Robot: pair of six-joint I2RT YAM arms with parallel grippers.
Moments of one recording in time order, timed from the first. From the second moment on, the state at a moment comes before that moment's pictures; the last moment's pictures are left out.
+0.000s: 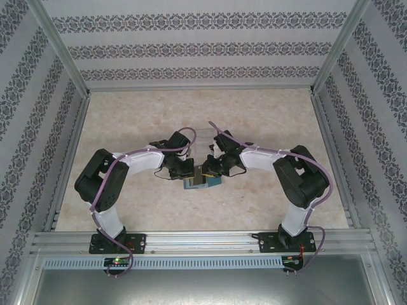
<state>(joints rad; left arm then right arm) -0.56 1.77 1.02 -0.47 0.38 -0.70 0.59 1.78 0.98 -0.30 -0.53 0.75</state>
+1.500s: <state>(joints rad) -0.56 1.77 1.02 -0.47 0.38 -0.70 0.62 1.73 1.05 -0.54 -0.42 0.66</state>
